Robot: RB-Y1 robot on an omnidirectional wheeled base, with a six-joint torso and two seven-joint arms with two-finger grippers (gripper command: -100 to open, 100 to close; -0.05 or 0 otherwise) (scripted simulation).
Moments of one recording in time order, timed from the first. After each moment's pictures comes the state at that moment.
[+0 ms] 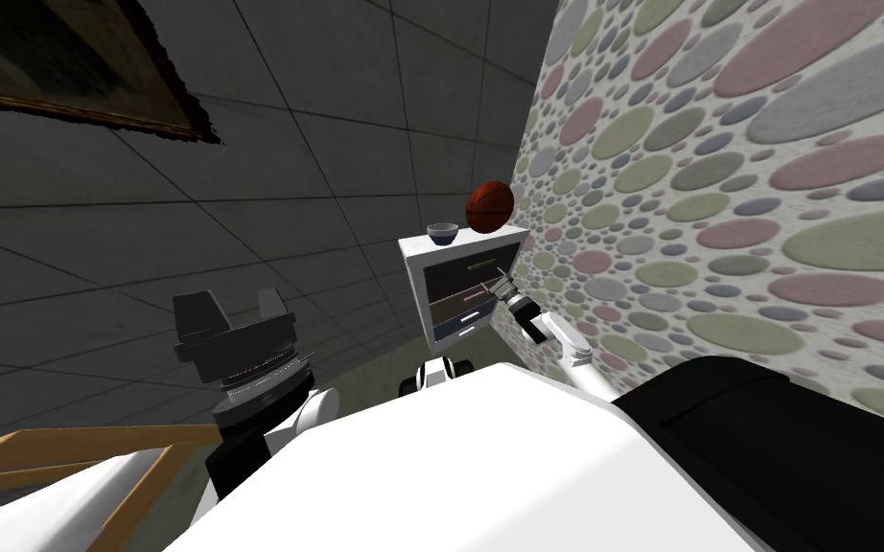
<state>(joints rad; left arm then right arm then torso) 0.51 0.03 0.06 -2.36 0.04 -0.65 -0.12 0.37 -0.47 -0.18 -1.99 0.84 -0.24 1.05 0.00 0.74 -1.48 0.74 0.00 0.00</state>
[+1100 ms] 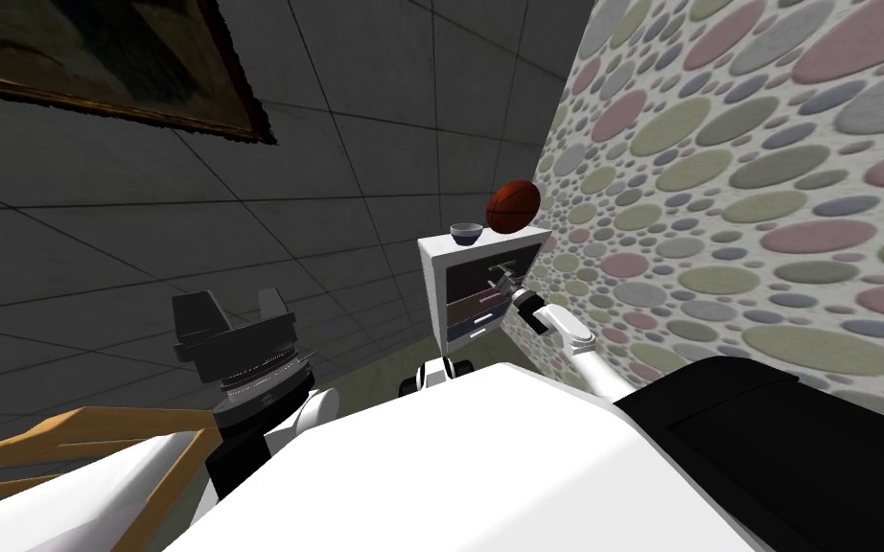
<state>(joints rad) 0.51 0.03 0.06 -2.36 0.04 -0.65 -0.12 0.31 -0.58 -0.21 -1.91 0.99 -0.22 1.24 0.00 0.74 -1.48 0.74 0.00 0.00</state>
